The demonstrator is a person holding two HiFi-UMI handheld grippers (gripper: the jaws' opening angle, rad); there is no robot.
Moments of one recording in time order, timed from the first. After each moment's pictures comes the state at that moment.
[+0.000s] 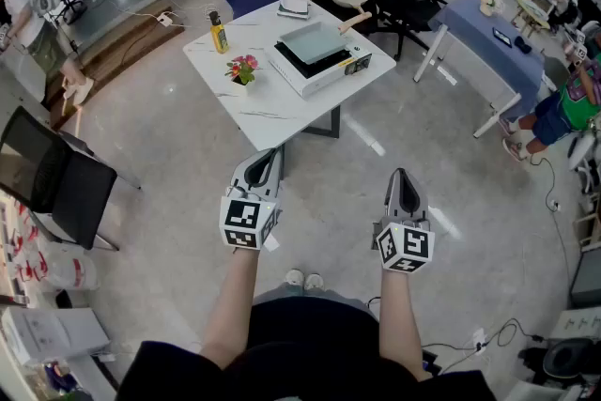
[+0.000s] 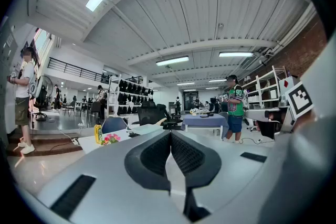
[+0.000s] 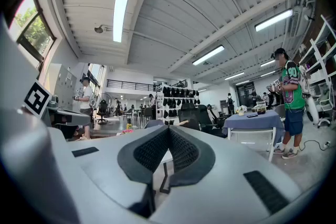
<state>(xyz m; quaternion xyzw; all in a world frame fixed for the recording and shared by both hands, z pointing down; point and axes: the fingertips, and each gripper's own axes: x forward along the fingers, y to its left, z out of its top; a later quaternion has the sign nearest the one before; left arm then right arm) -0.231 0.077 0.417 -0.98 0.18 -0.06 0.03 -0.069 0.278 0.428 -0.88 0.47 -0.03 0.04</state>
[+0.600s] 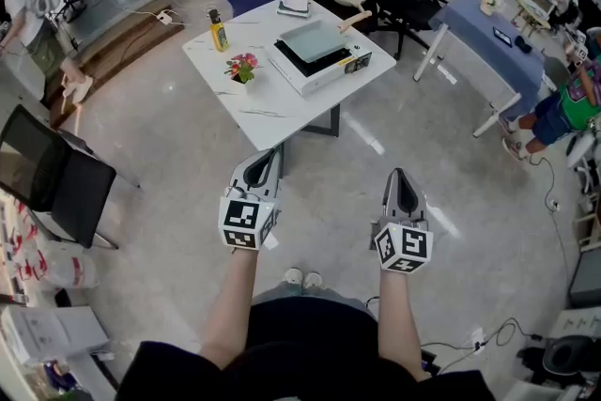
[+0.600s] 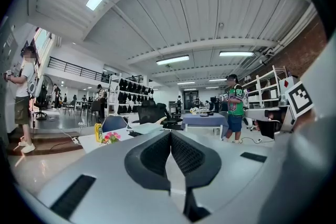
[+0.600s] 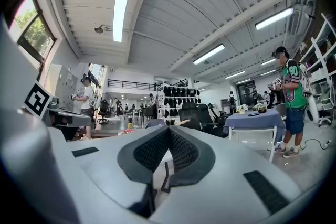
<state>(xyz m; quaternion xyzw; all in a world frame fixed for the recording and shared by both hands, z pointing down) -0.232 0.077 0.425 -0.98 0.18 -0.07 0.03 -0.072 0.275 0.433 -0.88 0.47 -0.03 0.04</state>
